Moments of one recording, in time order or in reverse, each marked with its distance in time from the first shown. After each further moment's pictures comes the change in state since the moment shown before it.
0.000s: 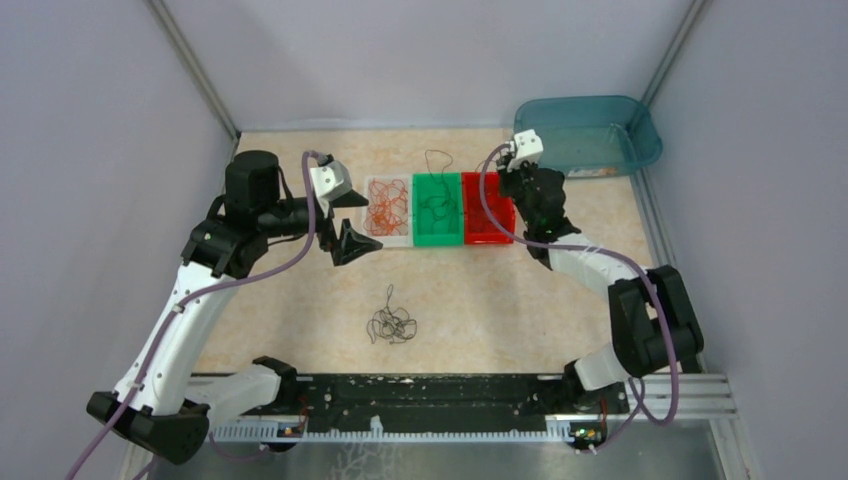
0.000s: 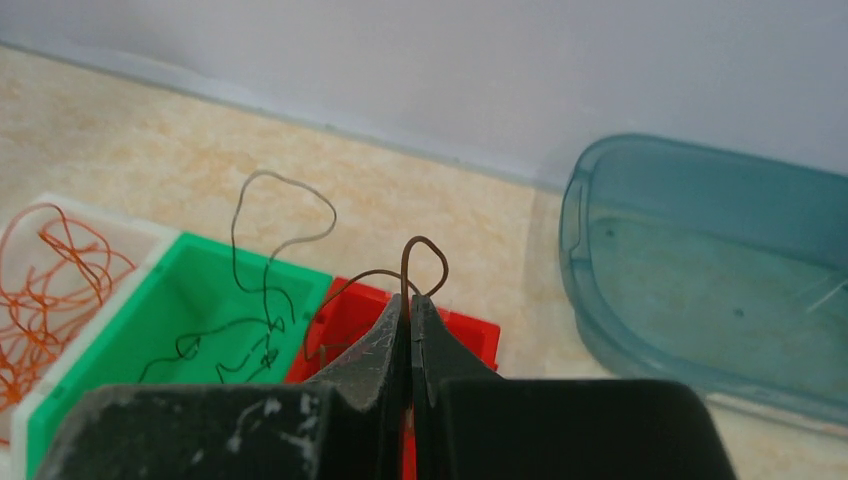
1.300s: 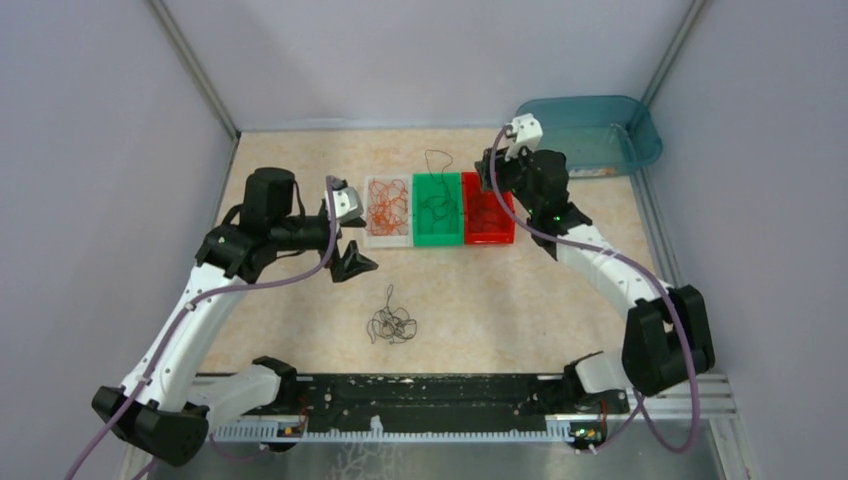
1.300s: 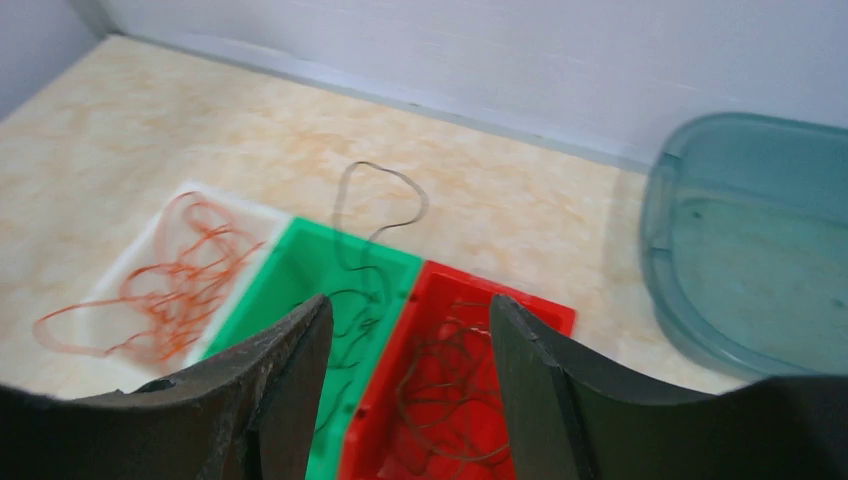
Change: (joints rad) left arm 0.000 -0.012 -0.123 -0.081 -0.049 0.153; right arm 0.027 -0.026 0.173 -0.383 -0.043 0.116
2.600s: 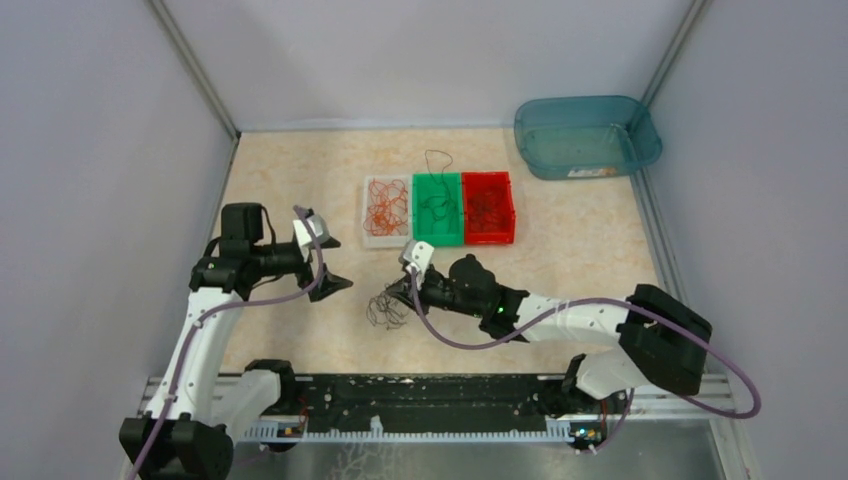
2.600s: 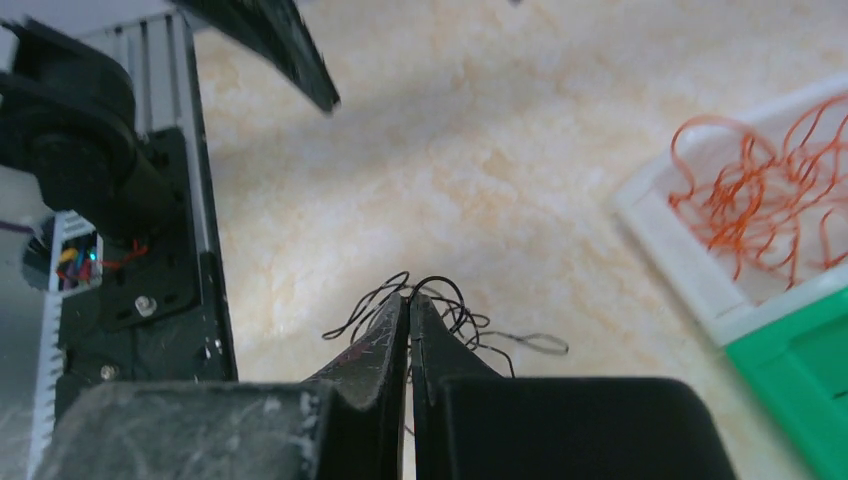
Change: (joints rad) left arm 0.338 -0.114 -0.299 0.002 0.227 0.240; right arm 0.711 -0.040 -0.386 0.297 -0.138 0.001
